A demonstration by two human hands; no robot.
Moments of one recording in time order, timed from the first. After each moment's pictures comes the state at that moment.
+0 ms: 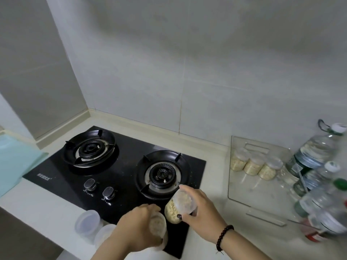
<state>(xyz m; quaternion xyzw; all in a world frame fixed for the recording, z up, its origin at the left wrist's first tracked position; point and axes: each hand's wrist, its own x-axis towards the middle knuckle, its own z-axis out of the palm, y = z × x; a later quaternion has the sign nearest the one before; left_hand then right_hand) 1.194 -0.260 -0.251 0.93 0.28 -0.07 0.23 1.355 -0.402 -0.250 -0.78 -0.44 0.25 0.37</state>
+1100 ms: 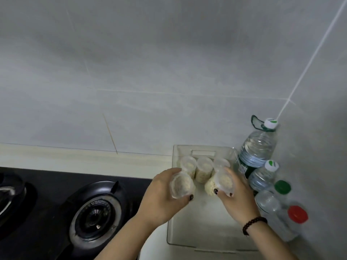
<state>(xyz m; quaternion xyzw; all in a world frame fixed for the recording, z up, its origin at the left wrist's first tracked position) 1.472 -0.326 -0.219 0.87 0.15 0.11 0.45 1.592 -0.523 -0.257 -0.89 -0.18 0.01 0.41</state>
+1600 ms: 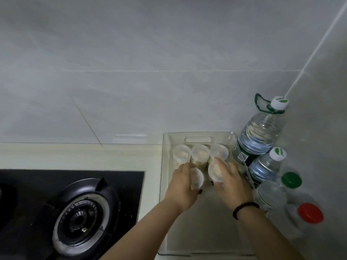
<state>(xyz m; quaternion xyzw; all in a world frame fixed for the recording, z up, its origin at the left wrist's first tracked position) 1.567 -0.358 -0.301 0.91 0.12 0.02 0.39 1.637 -0.518 -0.307 -0.96 -0.20 0.04 0.19</state>
